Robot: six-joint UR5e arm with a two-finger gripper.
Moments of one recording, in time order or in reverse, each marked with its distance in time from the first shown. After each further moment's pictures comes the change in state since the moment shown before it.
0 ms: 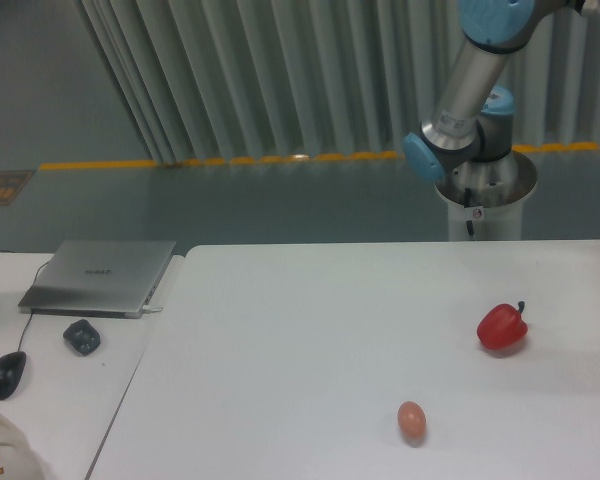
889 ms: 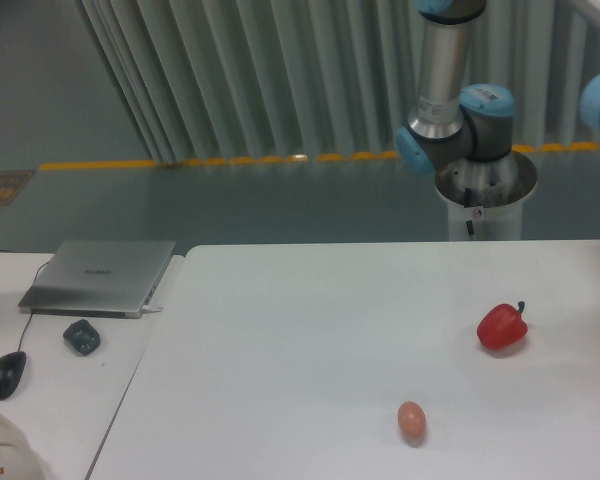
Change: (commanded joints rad) arm -0.310 0.138 -0.035 -0.092 0.008 -0.437
